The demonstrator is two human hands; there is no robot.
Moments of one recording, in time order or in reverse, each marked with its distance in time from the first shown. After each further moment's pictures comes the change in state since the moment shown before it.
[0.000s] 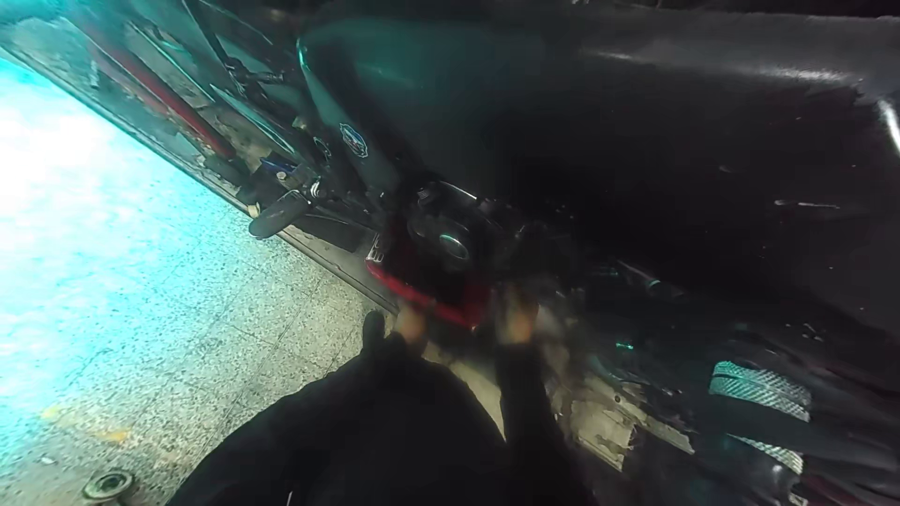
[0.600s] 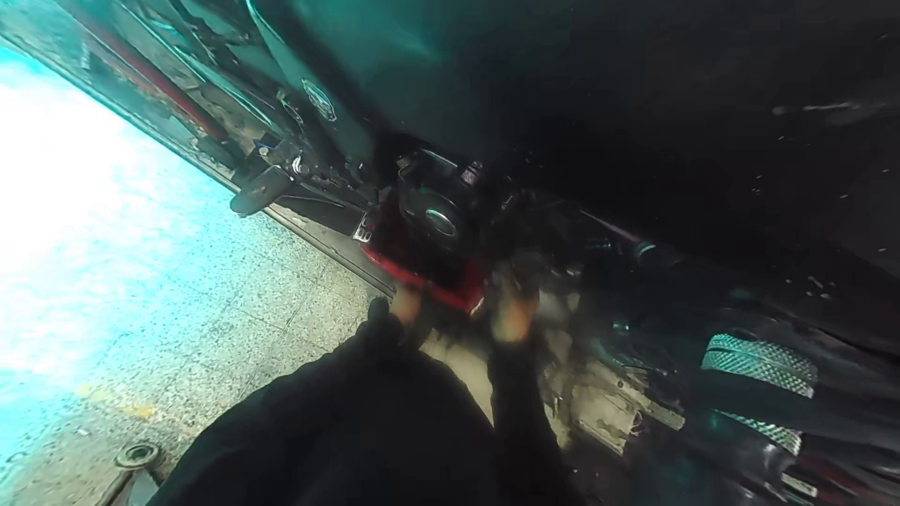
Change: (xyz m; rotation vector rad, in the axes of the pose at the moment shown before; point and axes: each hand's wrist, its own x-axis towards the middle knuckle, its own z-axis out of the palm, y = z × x) left_hand 0.002 -0.004 0.004 -0.066 0.035 -0.042; right_hand -0.024 -0.021 0.002 -0.233 0.092 0.015
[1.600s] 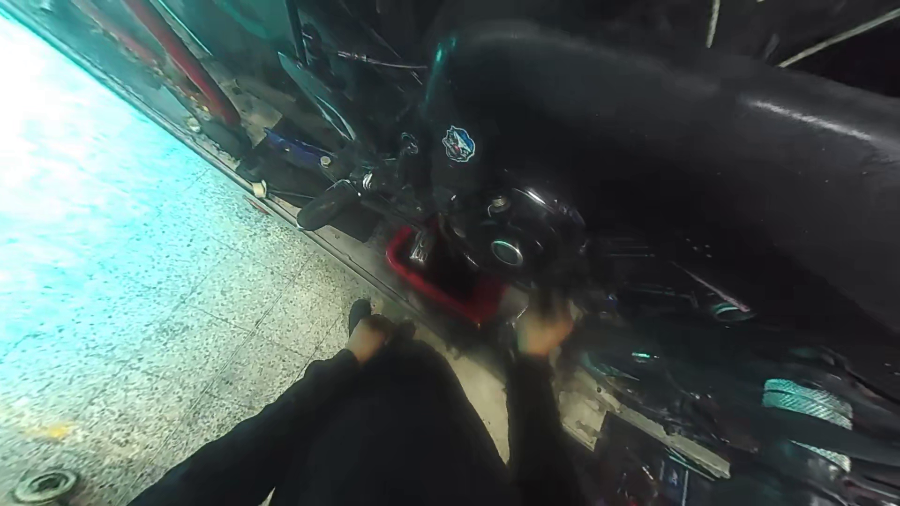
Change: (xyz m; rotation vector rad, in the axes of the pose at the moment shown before) left_hand -0.011 -0.076 -0.127 0.110 -0.173 0.083; right_hand -0.010 -0.006 0.021 -0.947 0.190 -0.806
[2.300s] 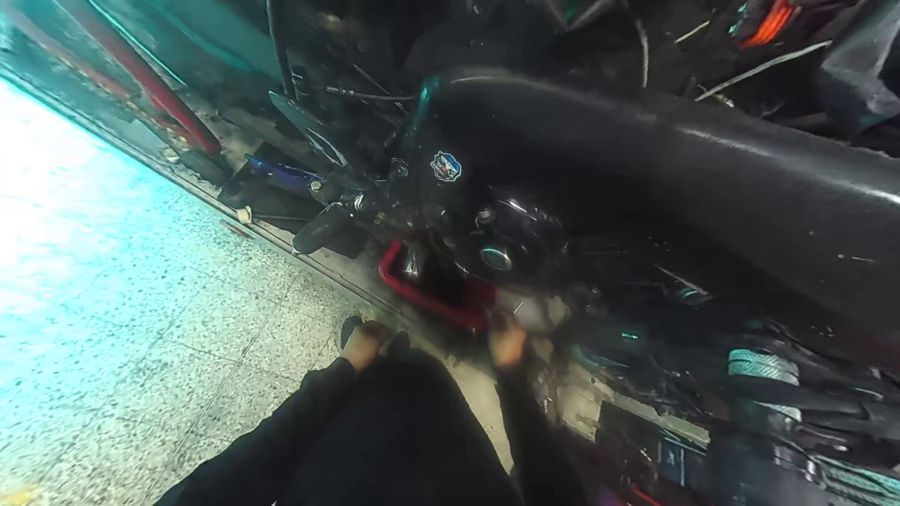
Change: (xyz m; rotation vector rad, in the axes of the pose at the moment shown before) left_hand 0.022 0.001 -0.015 0.004 -0.006 0.074; right_hand -0.064 0.065 0.022 -0.044 -0.461 0.094
